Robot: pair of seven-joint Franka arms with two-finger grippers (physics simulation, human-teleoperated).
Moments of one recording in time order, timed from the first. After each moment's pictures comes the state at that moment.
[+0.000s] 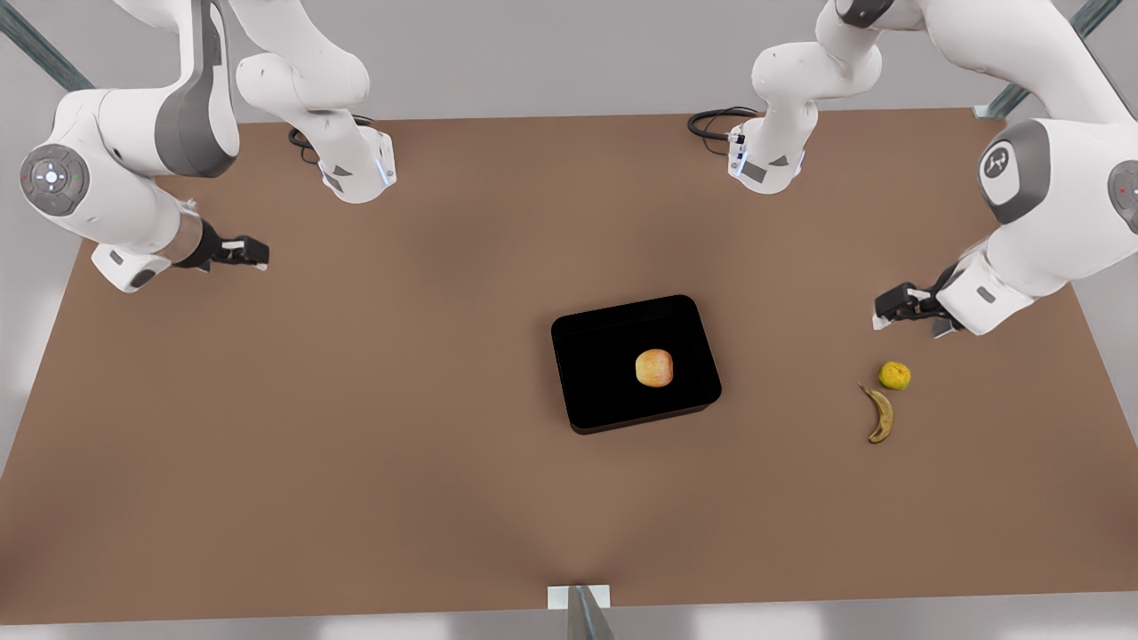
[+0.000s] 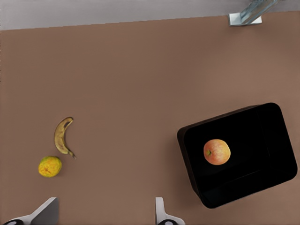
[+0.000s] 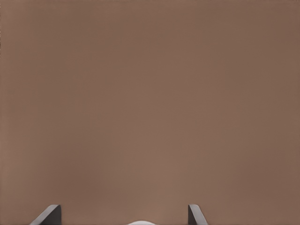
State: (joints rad) left arm 0.04 0.20 -0.07 -1.36 -0.09 1.58 0.09; right arm 0.02 -0.11 0.00 -1.81 -0.01 1.48 0.00
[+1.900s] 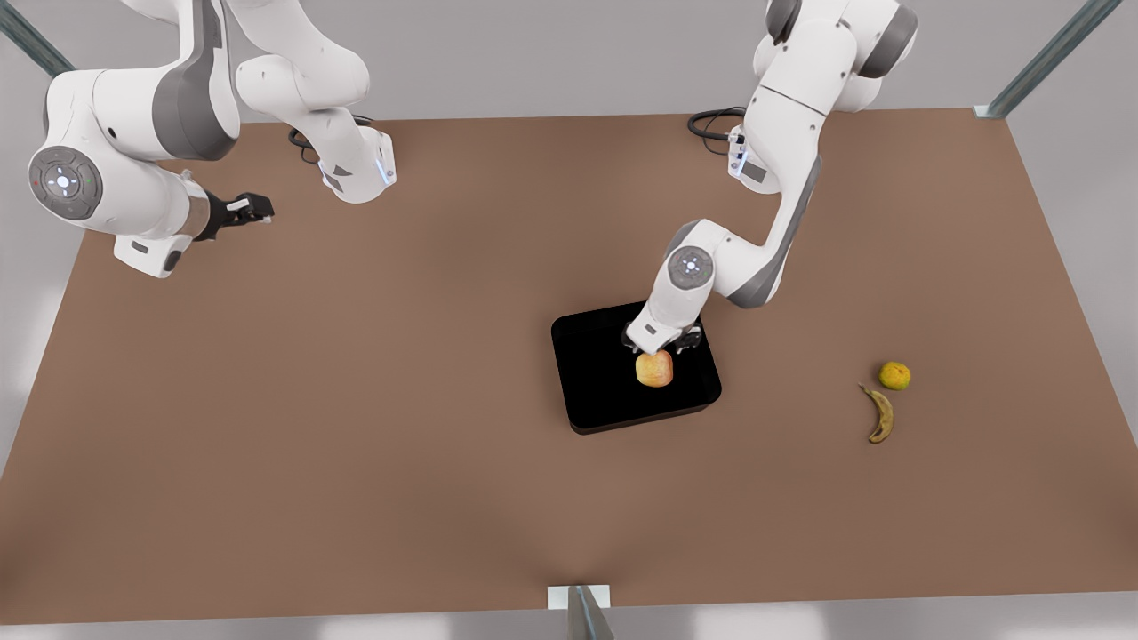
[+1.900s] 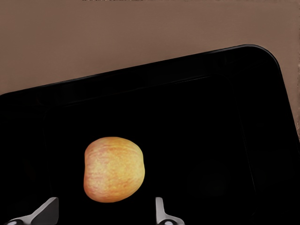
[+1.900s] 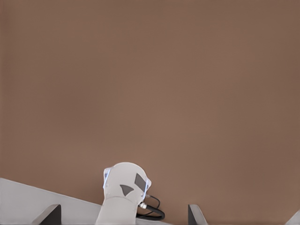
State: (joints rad) left arm -0.52 0.40 -0.07 -1.97 0.05 2.43 -0.59; right arm 0.12 -0.10 -0.07 -1.71 -0.03 1.19 -0.26
